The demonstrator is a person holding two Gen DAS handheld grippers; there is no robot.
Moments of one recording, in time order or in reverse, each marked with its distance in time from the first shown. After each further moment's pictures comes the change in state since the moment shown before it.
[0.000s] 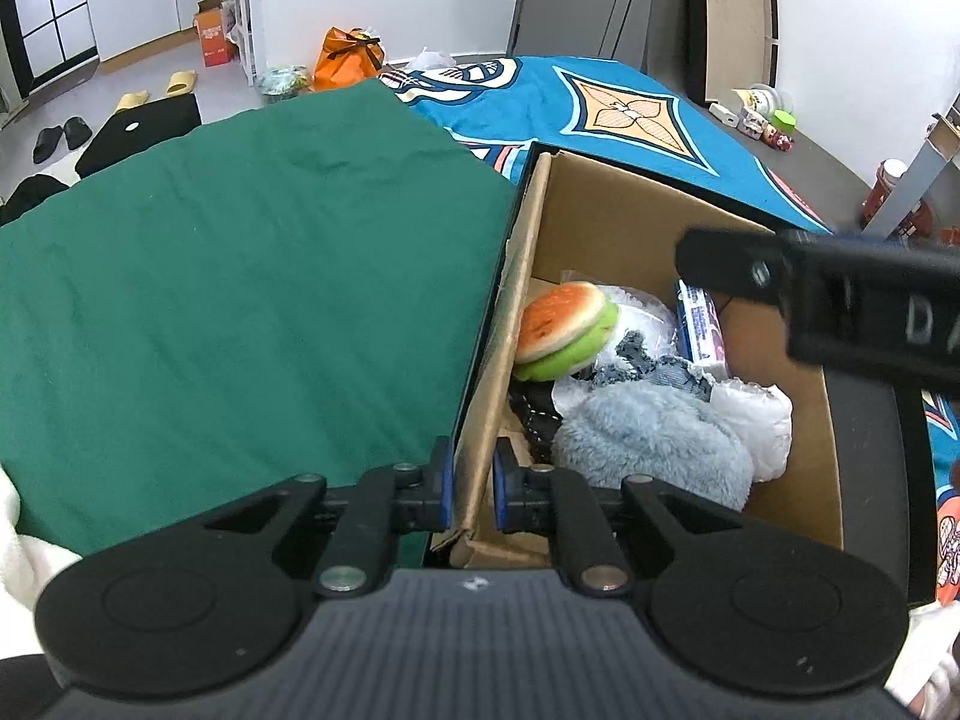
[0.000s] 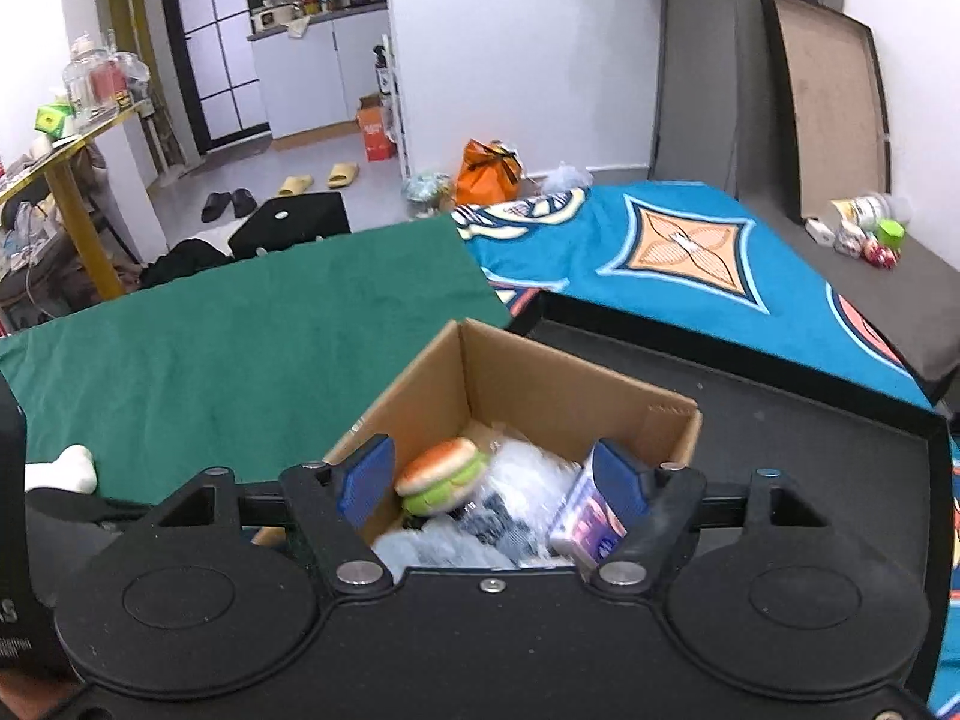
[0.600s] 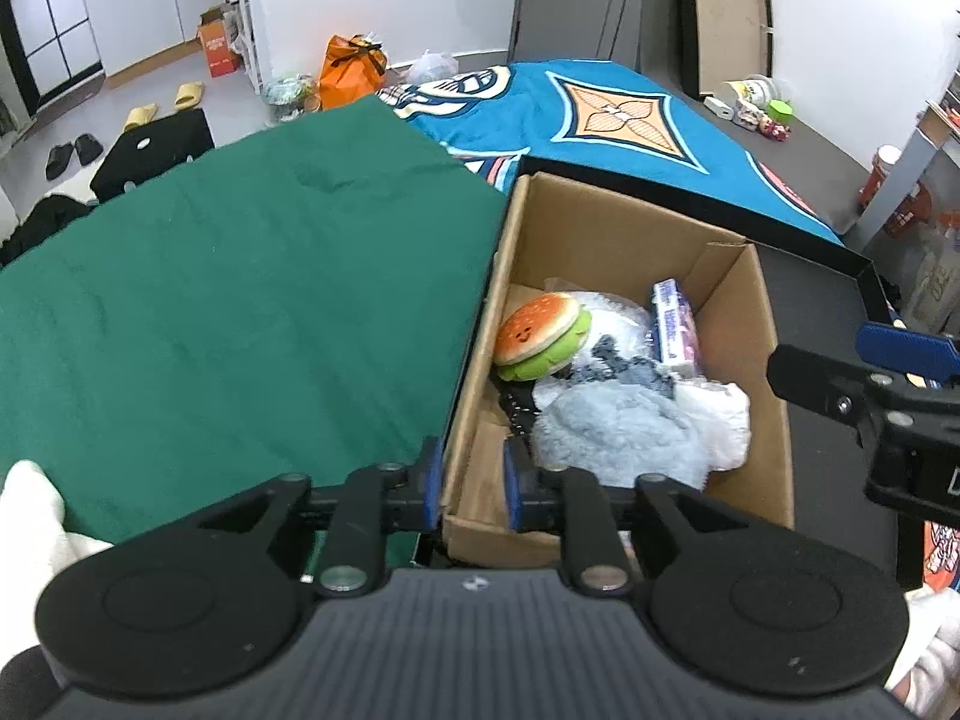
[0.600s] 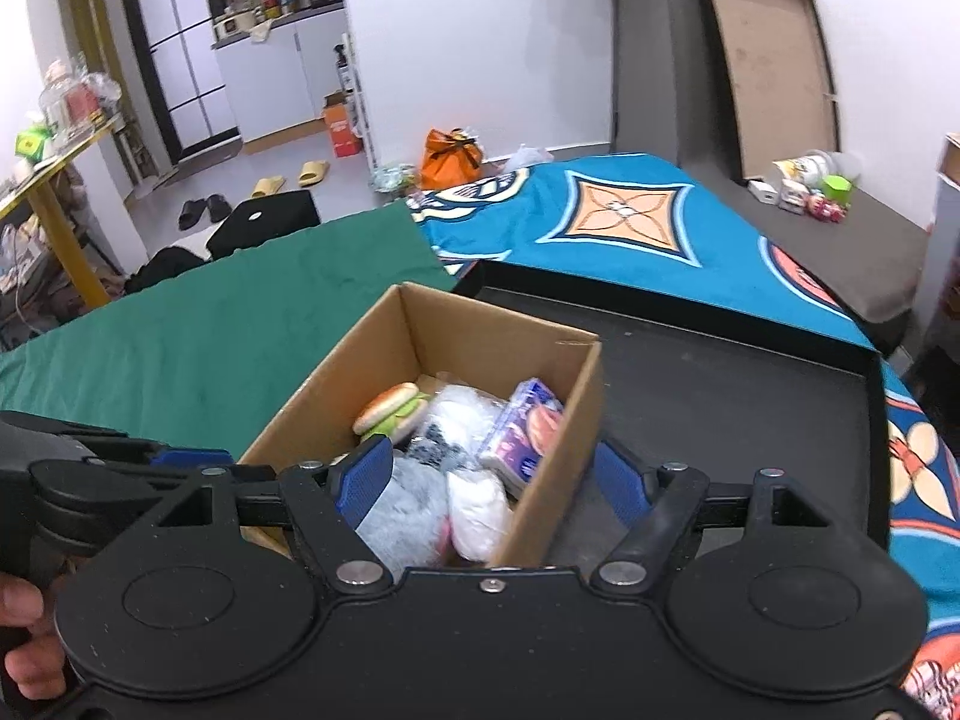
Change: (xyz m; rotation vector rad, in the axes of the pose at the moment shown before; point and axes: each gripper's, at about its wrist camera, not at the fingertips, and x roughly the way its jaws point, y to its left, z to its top) left arm -0.034 -0.020 0.010 0.040 0.015 0.044; right arm -0.049 -0.034 -0.021 0.077 0.024 -0.036
